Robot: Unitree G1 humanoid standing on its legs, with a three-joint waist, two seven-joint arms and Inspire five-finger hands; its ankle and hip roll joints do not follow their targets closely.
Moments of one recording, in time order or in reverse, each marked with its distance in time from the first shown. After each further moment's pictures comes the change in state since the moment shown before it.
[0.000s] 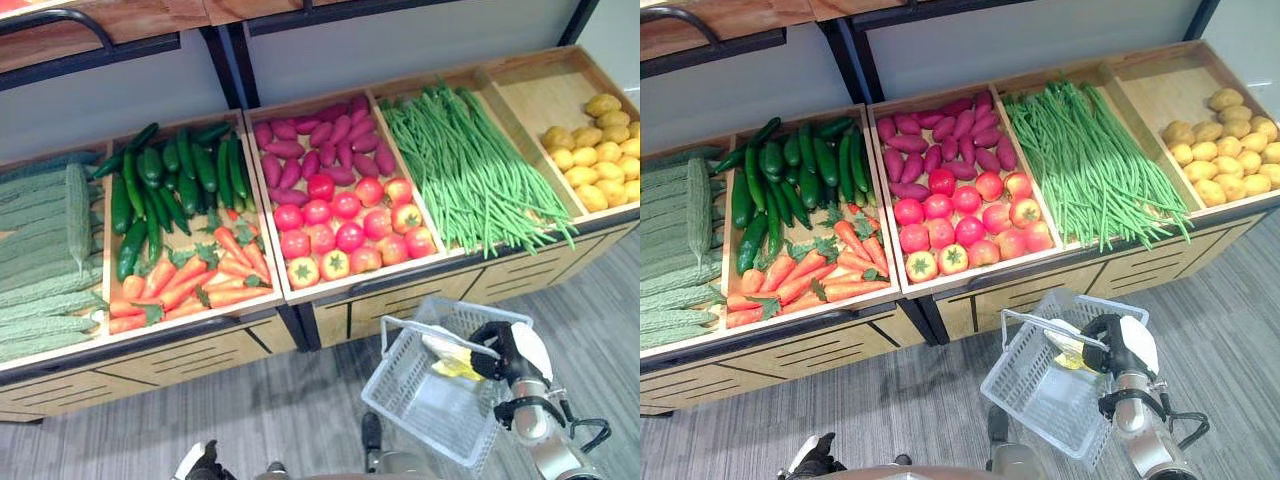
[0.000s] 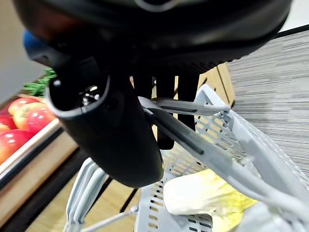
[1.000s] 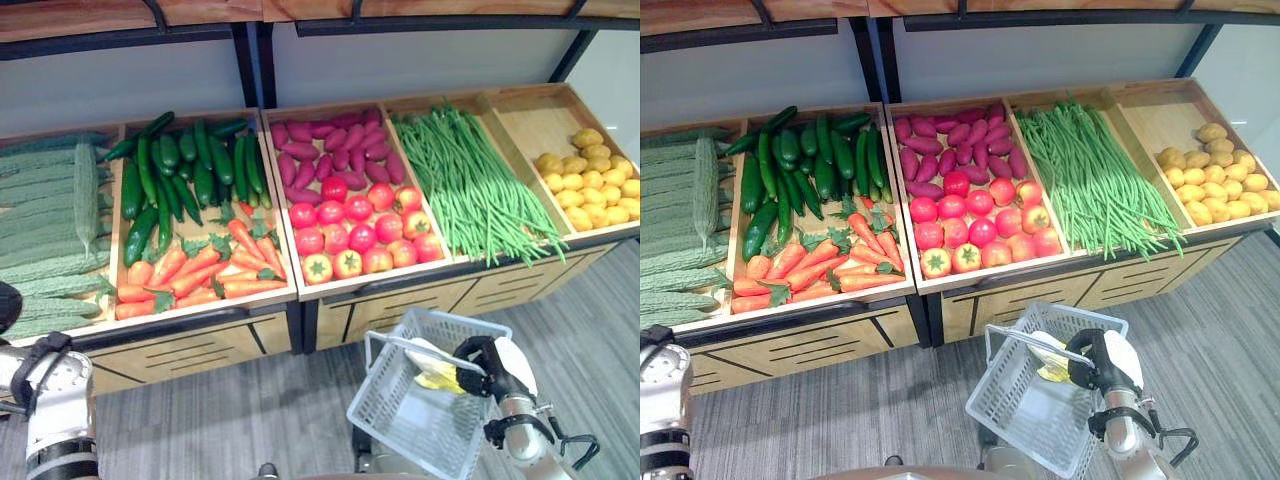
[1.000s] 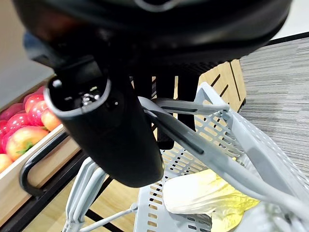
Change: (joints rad) left arm 0.030 0.336 0.332 -0.998 -0.032 -0.034 0.576; right arm 0.036 0.011 0.035 -0.010 0.001 -0.074 0.017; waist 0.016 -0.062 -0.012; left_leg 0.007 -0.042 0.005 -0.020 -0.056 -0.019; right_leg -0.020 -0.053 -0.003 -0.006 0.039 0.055
